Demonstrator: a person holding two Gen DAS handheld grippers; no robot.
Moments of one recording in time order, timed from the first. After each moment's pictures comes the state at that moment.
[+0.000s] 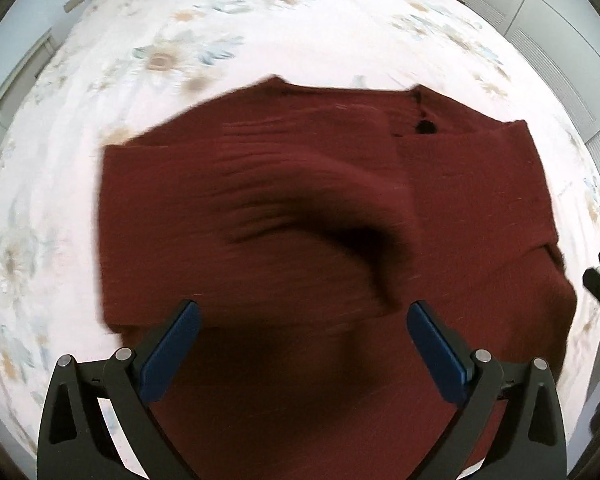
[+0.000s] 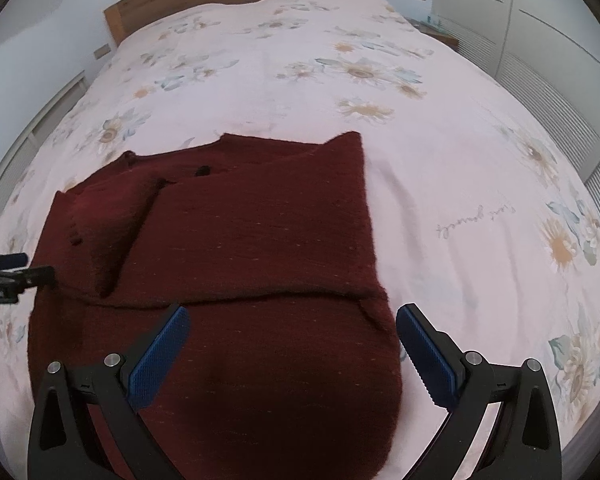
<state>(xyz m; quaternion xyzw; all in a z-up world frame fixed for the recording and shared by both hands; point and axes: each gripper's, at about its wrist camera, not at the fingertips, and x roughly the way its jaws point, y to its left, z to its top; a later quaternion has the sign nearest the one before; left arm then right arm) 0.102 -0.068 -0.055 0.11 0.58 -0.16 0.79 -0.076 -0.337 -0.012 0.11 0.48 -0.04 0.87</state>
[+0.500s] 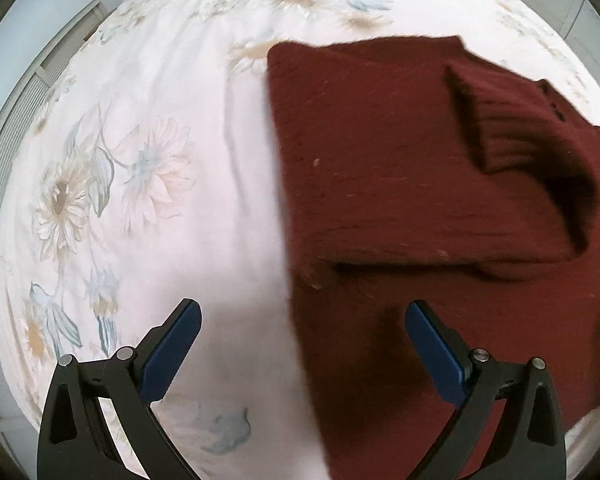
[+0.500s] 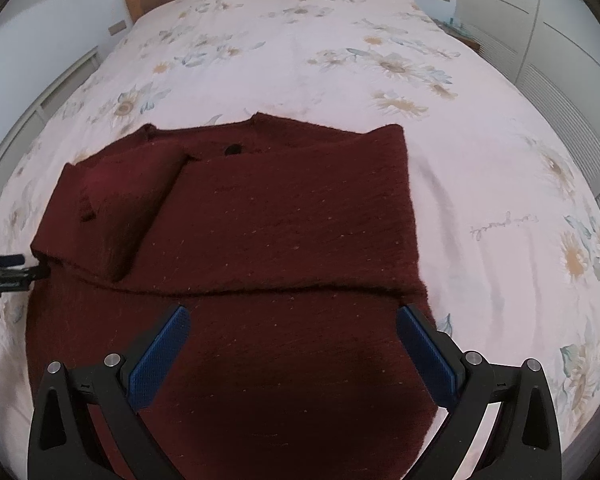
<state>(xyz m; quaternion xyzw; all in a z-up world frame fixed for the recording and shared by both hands) 0.123 0.047 -0.109 0.12 0.60 -0.07 0.79 -0.063 -0.302 -0.020 0.08 0.51 -0.02 0.86</state>
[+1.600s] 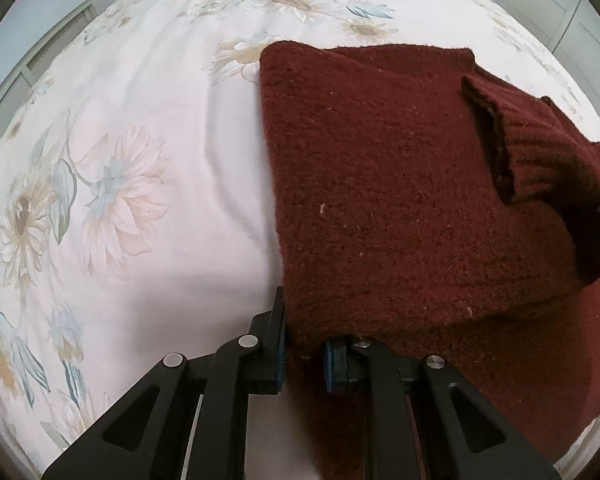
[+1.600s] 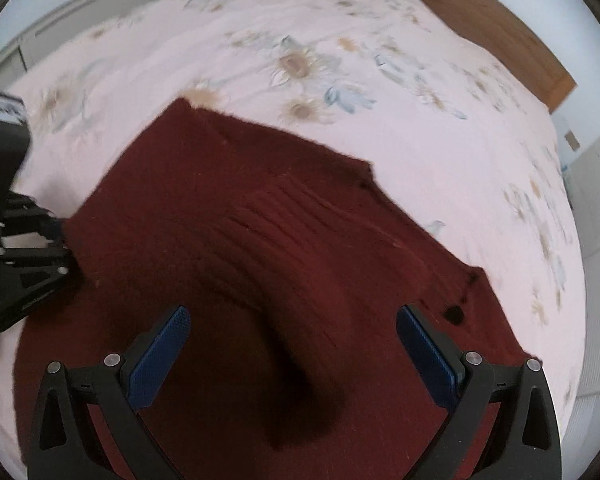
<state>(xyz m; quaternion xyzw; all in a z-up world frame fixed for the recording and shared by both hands) 0.119 0.035 -0.120 0.09 0.58 -0.11 0.80 0.086 -0.071 -0.030 -0.18 0.51 0.13 0.83</state>
